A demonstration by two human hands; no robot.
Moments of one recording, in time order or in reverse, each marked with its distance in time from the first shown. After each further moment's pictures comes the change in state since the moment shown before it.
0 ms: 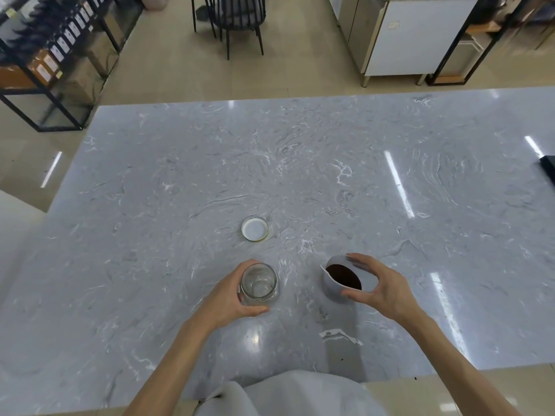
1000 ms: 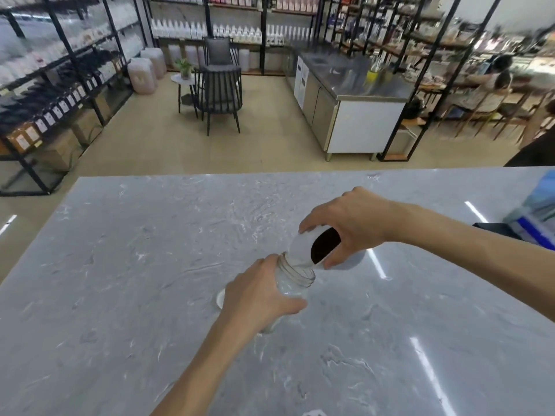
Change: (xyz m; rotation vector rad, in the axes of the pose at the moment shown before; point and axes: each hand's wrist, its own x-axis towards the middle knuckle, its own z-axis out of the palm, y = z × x) left_hand 0.047 0.212 -0.032 0.371 0.189 0.046; right_hand 0.094 -0.218 -0.189 -1.032 -0.199 -0.610
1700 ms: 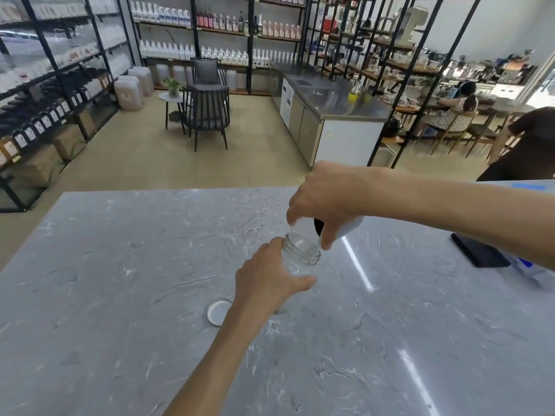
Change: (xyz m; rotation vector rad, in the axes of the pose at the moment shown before) left_hand 0.018 0.036 -0.016 -0.111 0.131 0.039; right_hand 0.022 -0.022 -0.077 -0.544 -0.151 -0.104
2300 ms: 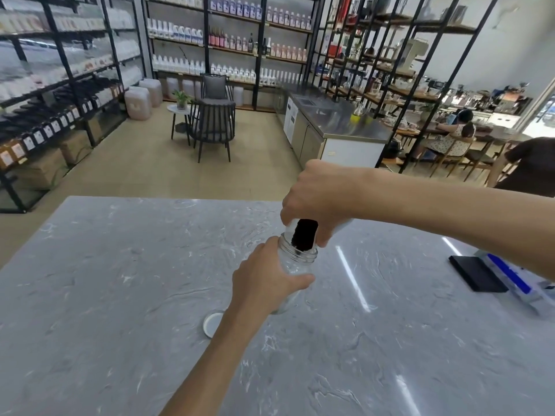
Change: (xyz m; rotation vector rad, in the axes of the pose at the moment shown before) left_hand 0.006 0.005 -0.016 -0.105 0.085 -0.009; right_hand 0.004 0.007 -0.034 -0.147 0.018 0.004
